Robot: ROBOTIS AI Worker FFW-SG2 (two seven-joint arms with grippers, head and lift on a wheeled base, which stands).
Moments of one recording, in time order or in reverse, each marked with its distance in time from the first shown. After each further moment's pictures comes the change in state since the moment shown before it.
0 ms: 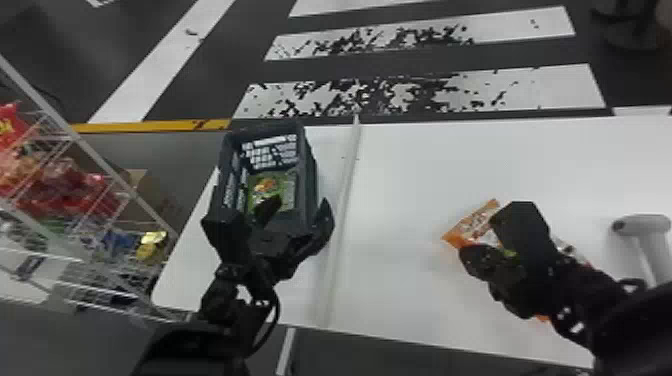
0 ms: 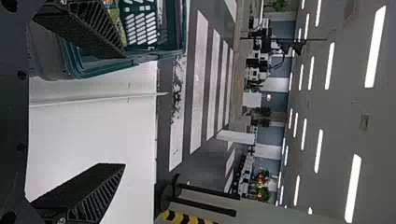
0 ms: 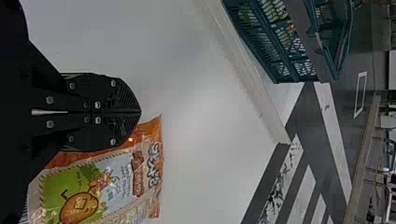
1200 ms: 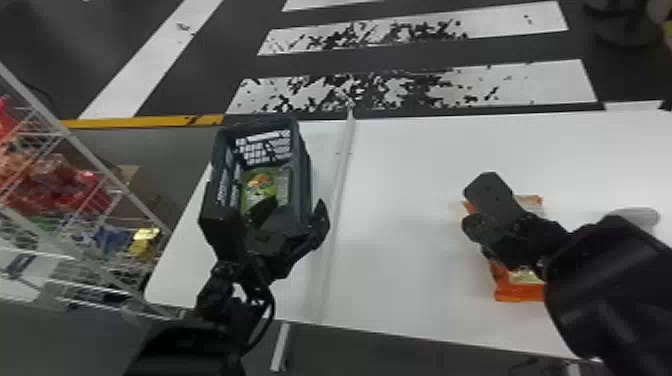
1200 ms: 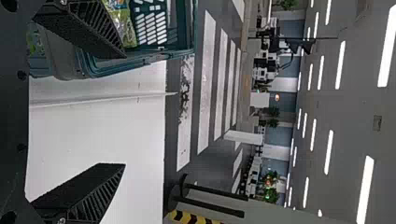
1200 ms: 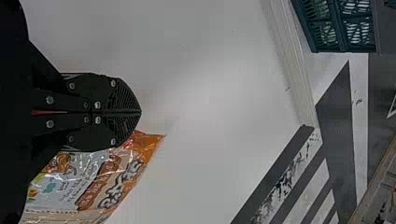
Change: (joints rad) left arm 0.000 -0.004 -0.001 0.004 -0.012 0.029 -0.003; right arm -0.248 0.043 0.048 0.379 0.115 -0.093 -0.026
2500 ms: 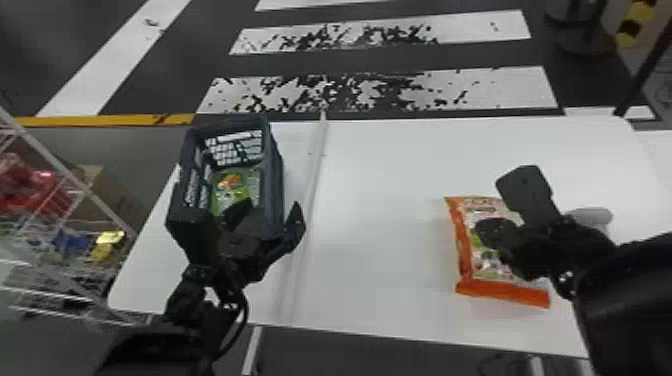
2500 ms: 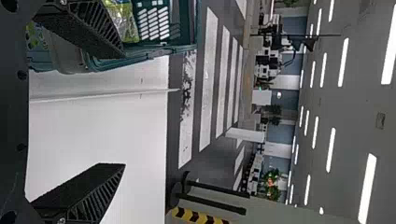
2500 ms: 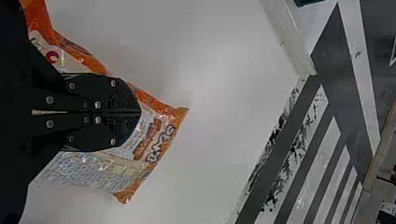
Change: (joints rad) left arm -0.008 0.002 -0.014 0.012 0.001 0.001 -0.003; right arm 0.195 -0.033 -0.171 -0.374 -0.018 0.236 0.038
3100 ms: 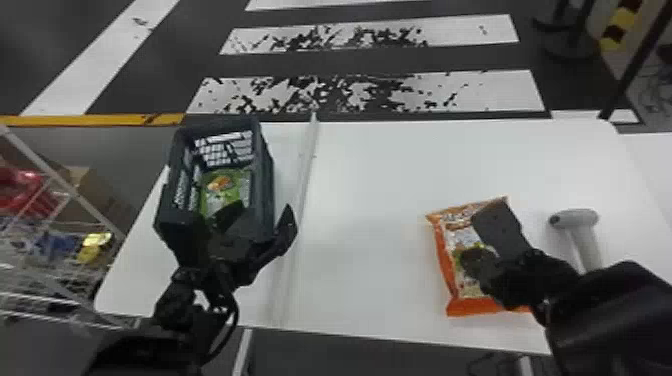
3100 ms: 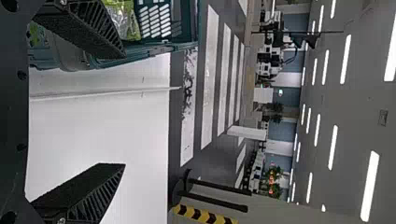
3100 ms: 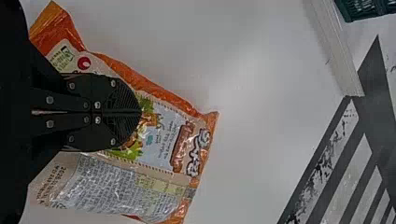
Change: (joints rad) left arm 0.003 0.008 -0.004 0.000 0.001 0.003 -0.002; right arm 0.026 -0.014 0.046 0.110 0.011 -0.071 -0.013
